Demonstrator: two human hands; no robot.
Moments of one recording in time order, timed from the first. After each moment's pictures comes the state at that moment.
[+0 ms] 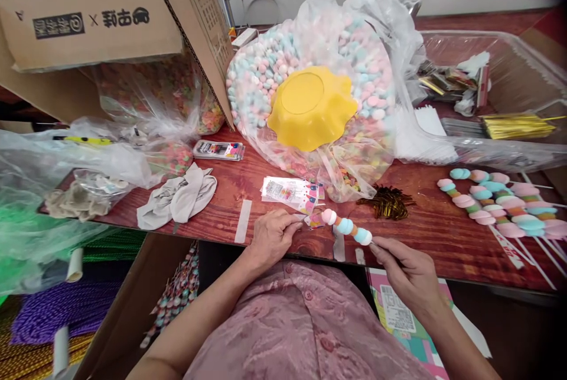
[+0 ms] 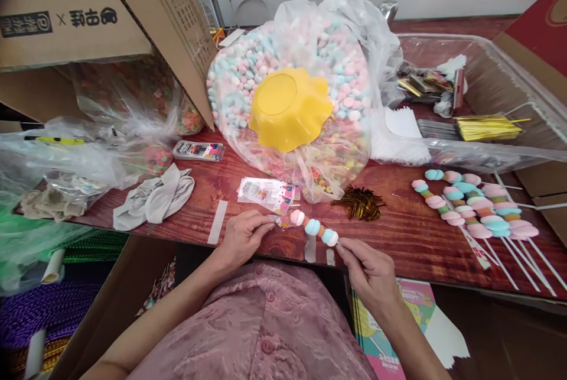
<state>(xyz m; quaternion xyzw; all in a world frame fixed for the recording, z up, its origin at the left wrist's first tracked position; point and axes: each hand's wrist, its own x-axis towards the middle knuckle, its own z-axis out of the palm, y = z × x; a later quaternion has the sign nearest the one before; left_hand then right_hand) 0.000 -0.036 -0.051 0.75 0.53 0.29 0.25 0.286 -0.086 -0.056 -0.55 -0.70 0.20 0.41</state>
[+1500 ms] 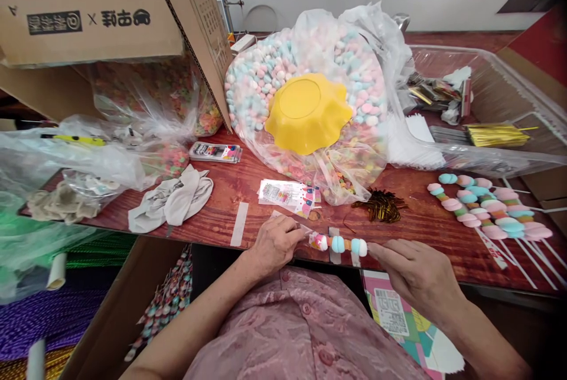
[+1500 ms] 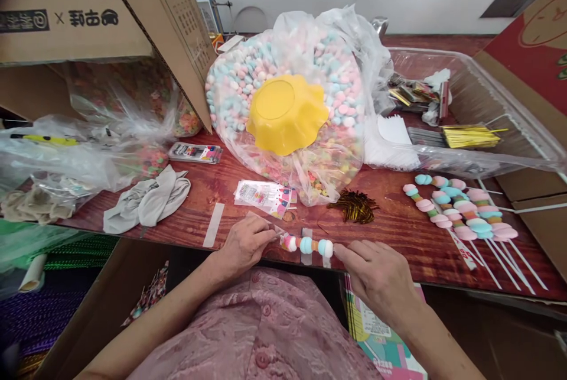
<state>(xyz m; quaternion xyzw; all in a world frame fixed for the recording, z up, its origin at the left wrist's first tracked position) 0.000 -0.039 -0.051 0.89 0.38 0.23 0.09 0.301 -0.076 -0.010 -0.43 -0.88 -0.04 0.19</state>
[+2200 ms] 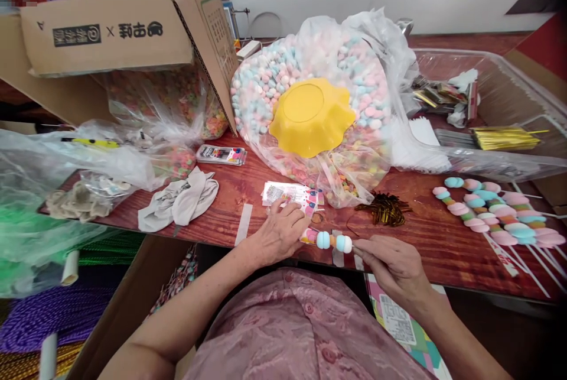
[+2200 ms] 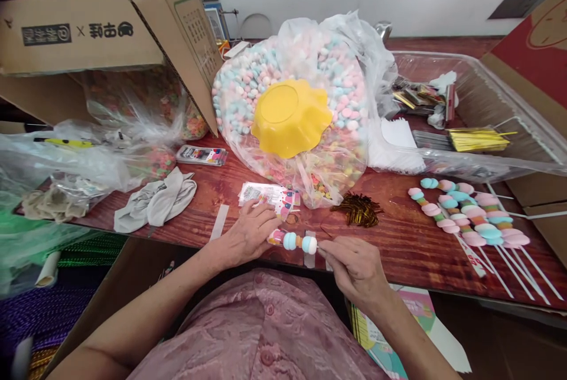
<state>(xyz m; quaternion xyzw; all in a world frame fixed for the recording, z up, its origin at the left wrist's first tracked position) -0.006 -0.019 -0.028 0.93 0.34 0.13 0.07 0.267 -0.062 -0.017 -0.40 -0.84 0.10 0.35</state>
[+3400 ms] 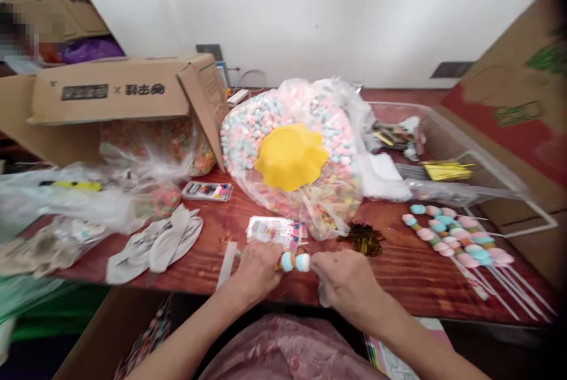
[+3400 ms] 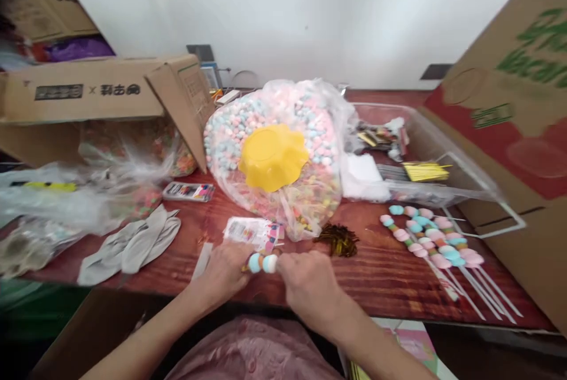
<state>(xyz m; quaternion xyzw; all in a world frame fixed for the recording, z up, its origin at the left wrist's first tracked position) 0.000 -0.015 -0.019 0.84 0.52 0.10 0.10 0.219 -0.041 0.017 -0.41 -0.88 -0.05 0.24</state>
